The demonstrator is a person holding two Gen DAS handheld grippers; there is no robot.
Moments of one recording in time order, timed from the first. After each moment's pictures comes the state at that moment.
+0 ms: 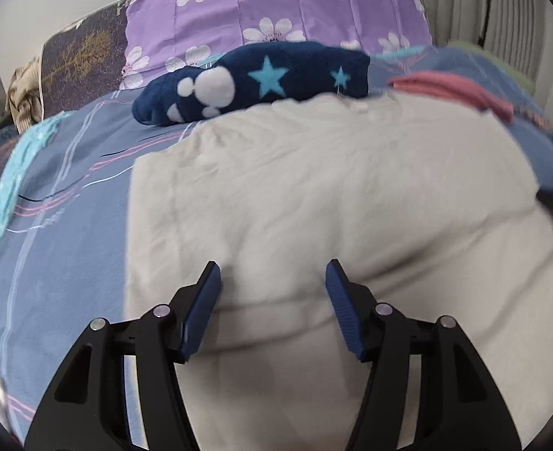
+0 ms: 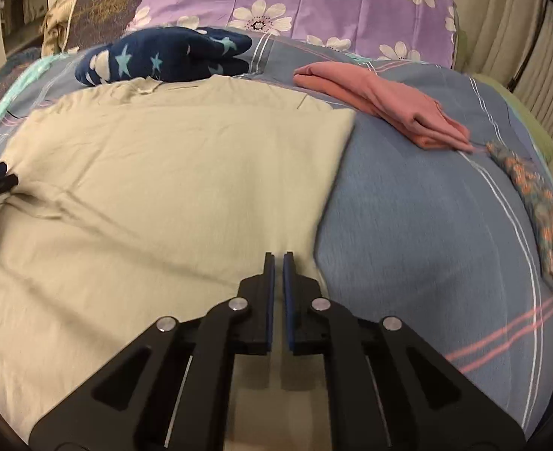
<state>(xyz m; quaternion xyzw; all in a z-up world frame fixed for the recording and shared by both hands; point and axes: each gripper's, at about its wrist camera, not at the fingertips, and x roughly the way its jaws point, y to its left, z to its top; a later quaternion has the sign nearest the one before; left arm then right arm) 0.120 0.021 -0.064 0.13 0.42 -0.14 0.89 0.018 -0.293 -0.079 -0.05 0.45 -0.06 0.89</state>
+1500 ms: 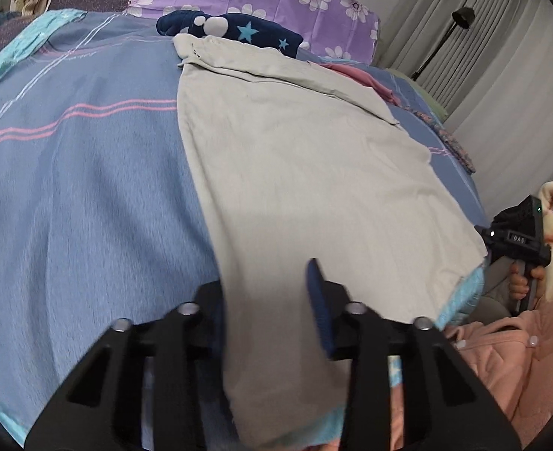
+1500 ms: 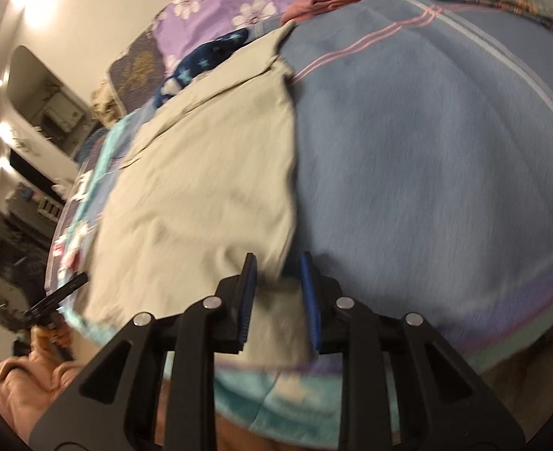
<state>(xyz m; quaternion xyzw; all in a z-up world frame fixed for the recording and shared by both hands) -0.133 0.154 -0.068 -0.08 0.46 -0.27 0.84 -0.269 -0.327 -0.076 0.27 0.44 0.07 0.85</state>
